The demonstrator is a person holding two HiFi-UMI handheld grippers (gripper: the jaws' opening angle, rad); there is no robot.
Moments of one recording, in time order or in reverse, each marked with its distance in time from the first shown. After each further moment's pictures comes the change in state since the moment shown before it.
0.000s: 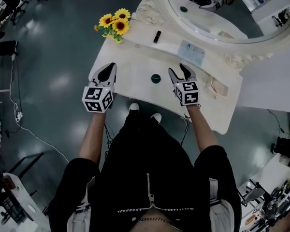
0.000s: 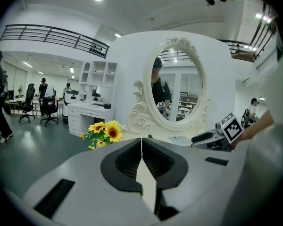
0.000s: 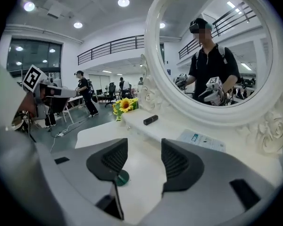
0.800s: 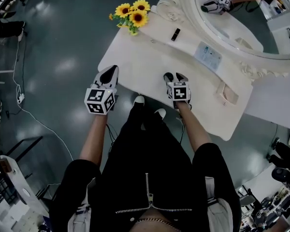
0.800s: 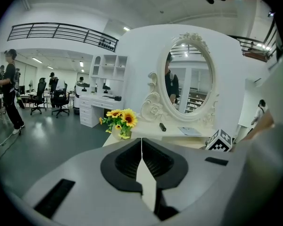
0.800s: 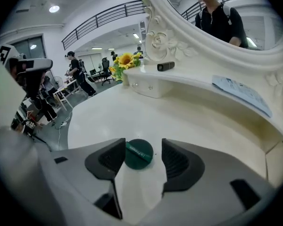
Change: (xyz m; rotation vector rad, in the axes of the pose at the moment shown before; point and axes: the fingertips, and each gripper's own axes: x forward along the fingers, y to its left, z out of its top) left arm -0.036 0.042 -0.045 -0.064 0.078 0.100; right arm 0.082 0.062 -0.119 0.103 0.360 0.022
